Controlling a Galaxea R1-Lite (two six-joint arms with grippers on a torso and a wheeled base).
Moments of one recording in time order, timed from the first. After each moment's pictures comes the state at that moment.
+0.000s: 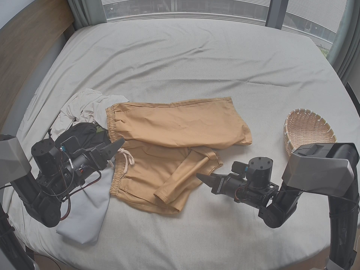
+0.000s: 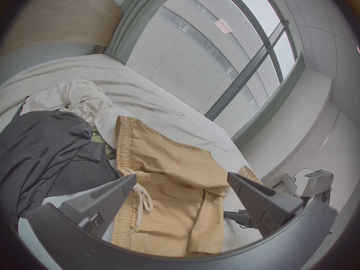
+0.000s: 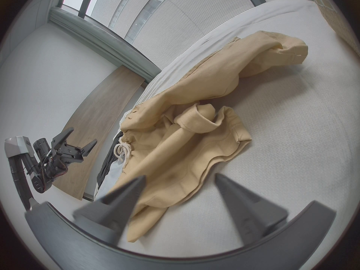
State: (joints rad) left arm -0.17 1.98 -0.40 -1.55 -0.32 -0.47; right arm 0.53 2.39 -0.77 -1.37 0.19 0.53
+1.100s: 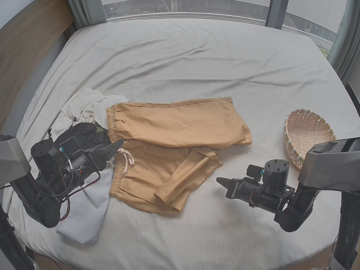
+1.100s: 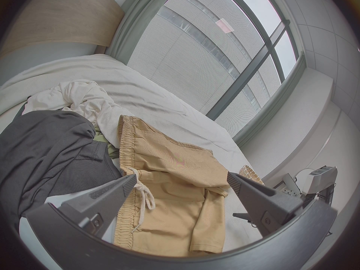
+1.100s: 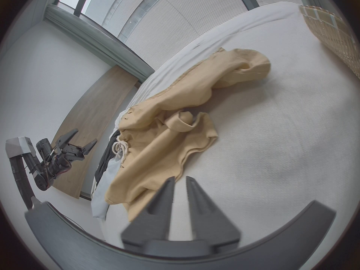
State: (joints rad) left arm -0.17 1.98 -0.40 -1.55 -0.32 -0.47; right arm 0.51 2.28 -0.58 -1.41 0.18 0.52
